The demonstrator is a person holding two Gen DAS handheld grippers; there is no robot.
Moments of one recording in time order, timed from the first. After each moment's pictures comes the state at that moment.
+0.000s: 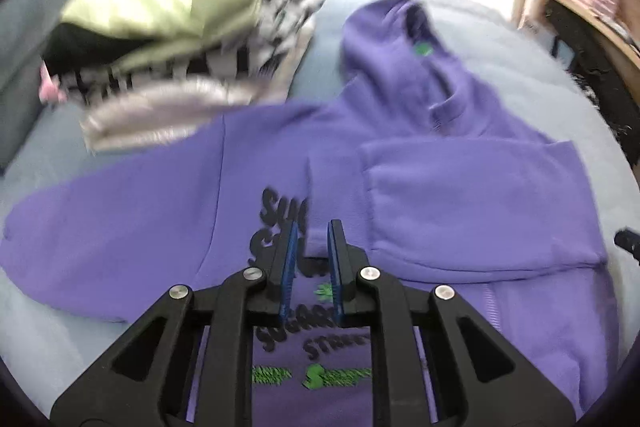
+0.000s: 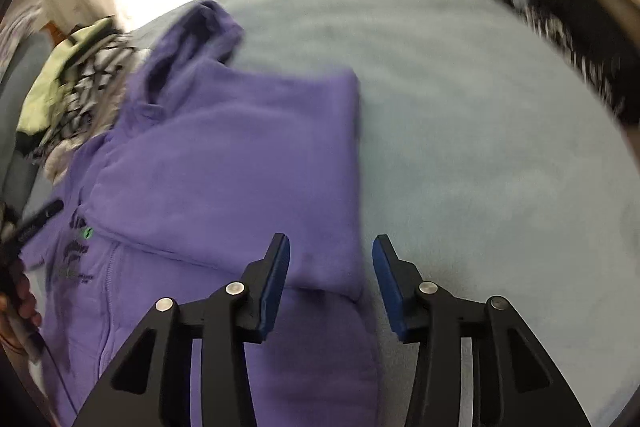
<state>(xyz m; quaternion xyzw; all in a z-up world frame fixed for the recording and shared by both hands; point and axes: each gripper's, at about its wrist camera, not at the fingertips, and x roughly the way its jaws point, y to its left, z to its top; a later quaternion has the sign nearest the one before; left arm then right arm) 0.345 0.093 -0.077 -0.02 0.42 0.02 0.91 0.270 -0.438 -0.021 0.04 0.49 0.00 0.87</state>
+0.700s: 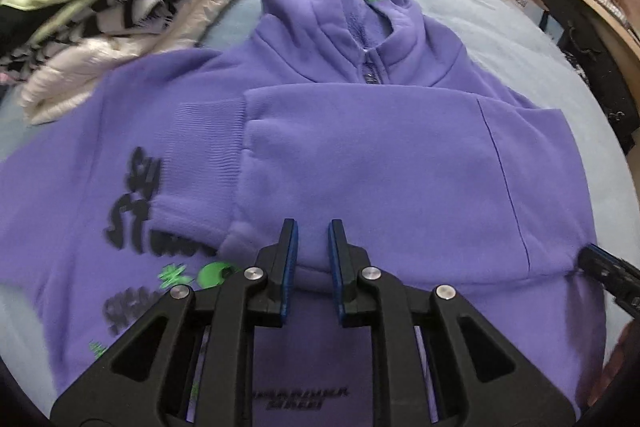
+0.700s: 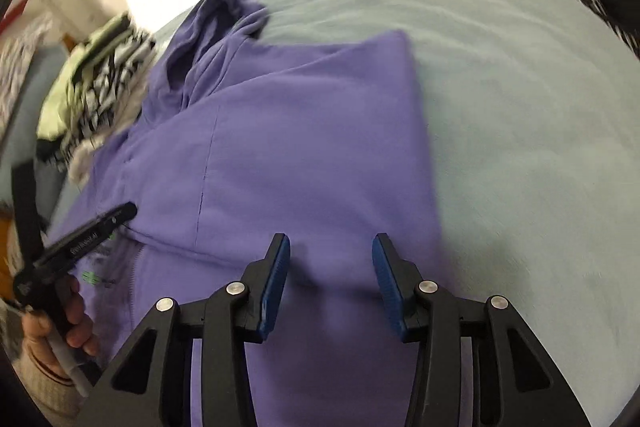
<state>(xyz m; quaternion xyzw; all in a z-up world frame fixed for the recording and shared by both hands) 0.370 0.016 -0.123 -0.04 0.49 0.01 0.87 0.282 -0.430 -0.050 0.15 0.52 0.03 0.84</state>
